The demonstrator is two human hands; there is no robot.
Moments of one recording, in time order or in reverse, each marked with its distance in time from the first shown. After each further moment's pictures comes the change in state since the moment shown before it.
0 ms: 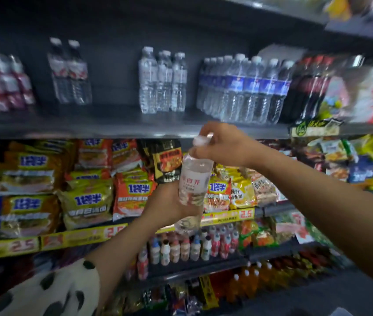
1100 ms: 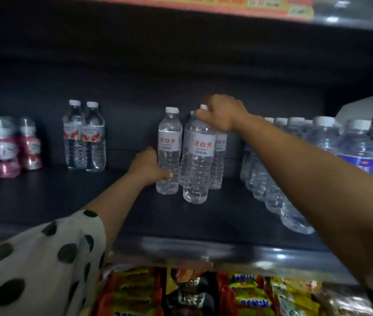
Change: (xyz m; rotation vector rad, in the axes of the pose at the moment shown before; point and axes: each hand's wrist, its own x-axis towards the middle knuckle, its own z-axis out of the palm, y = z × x) left_hand 0.340 -0.027 -0.176 0.338 0.417 -0.346; right_hand 0.409 0.066 -0.059 -0.437 0.258 -0.287
